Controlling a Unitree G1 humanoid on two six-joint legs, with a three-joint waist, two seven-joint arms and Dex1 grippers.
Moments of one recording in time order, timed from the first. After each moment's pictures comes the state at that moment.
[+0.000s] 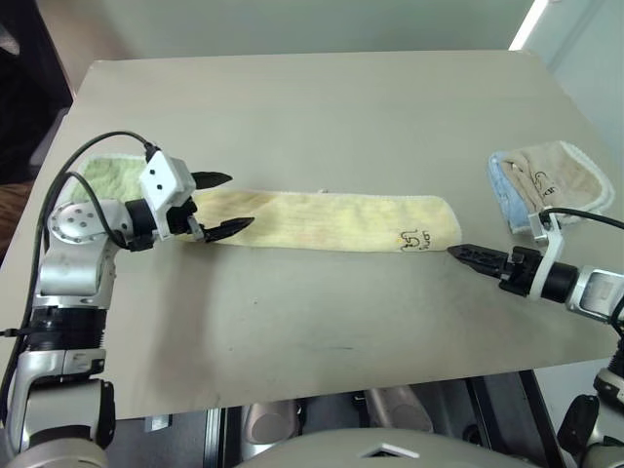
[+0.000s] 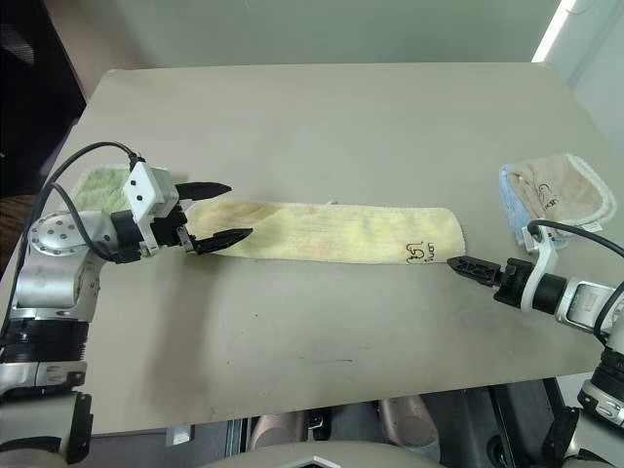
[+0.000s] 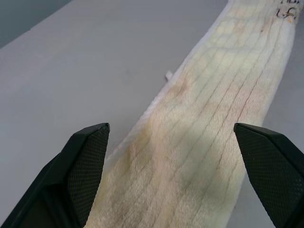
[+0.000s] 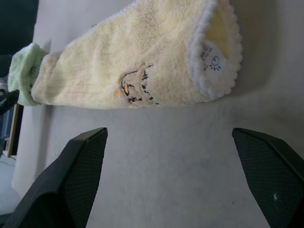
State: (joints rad) left arm -0.43 0.79 0.09 0.18 -0.32 0.13 -1.13; right arm -0.29 -0.60 -0.60 -0.12 0.98 1.61 0.44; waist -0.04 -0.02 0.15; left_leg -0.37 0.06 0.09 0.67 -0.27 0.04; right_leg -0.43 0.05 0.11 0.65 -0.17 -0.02
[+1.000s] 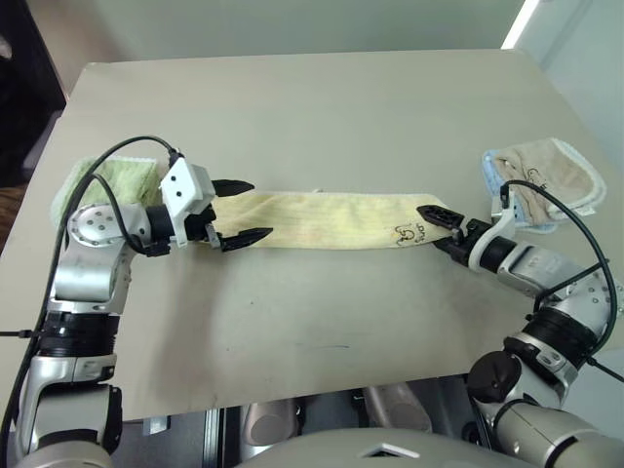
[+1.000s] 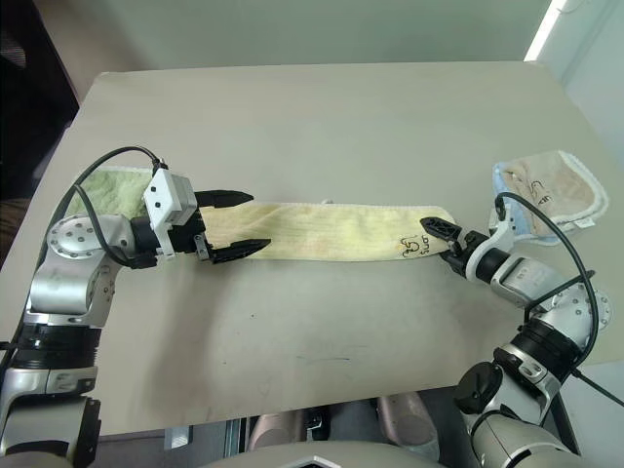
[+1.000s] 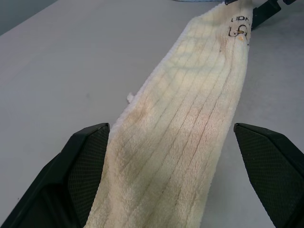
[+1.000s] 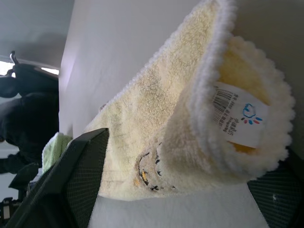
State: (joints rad) left arm -0.41 0.76 0.06 0.07 -0.34 0.20 -1.14; right arm -0.54 -0.15 -0.88 0.02 1.16 1.58 -0.30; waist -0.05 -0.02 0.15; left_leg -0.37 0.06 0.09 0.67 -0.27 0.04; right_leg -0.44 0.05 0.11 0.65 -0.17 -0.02
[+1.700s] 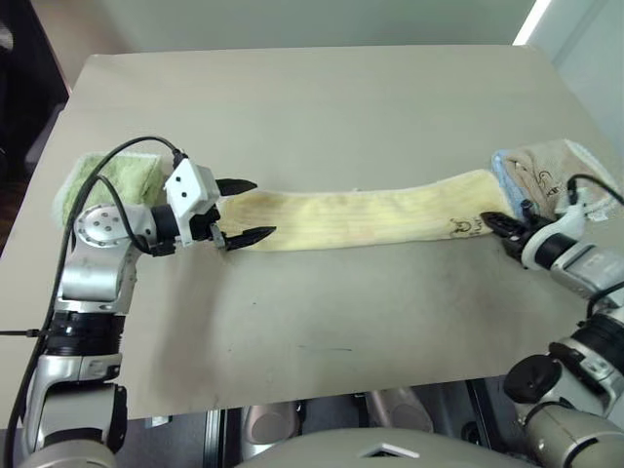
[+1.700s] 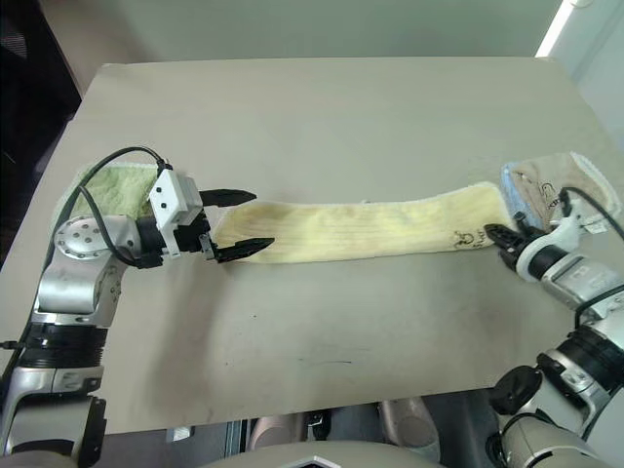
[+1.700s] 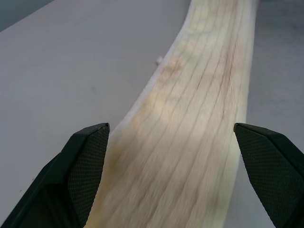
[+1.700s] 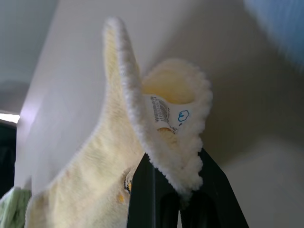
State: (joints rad) left arm -0.42 0.73 0.05 0.09 -0.32 0.17 -1.13; right arm -0.53 -0.44 -0.89 0.04 1.21 1.47 -0.30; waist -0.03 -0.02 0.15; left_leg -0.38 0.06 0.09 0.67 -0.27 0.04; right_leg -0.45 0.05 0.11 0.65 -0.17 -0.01
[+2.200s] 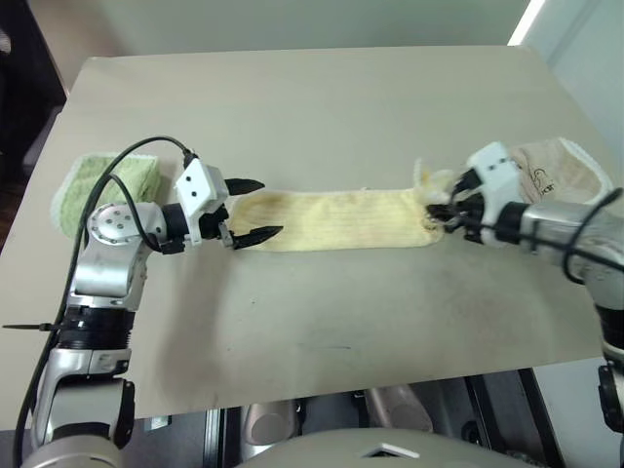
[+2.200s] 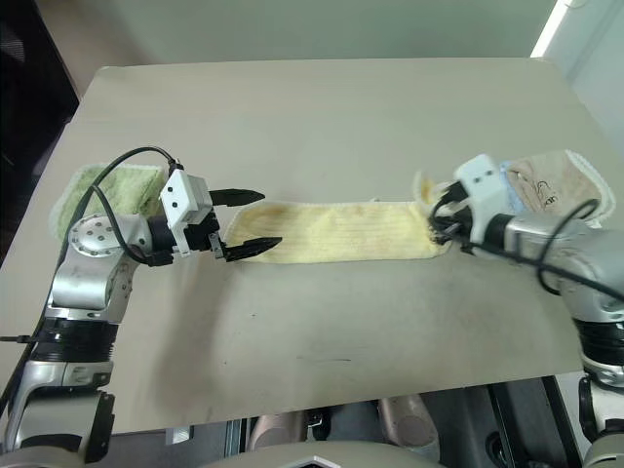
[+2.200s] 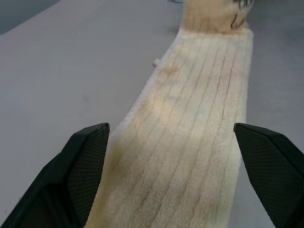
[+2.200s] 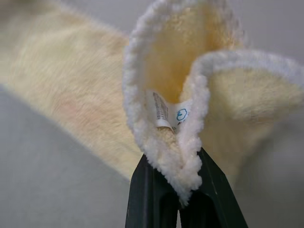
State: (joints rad) left arm -0.44 0.71 0.02 0.12 -0.32 0.15 -1.12; right arm -0.58 -0.83 0.18 -0.32 0.69 1.08 0.41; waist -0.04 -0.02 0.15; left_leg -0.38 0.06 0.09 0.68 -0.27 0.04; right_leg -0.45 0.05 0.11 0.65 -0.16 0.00
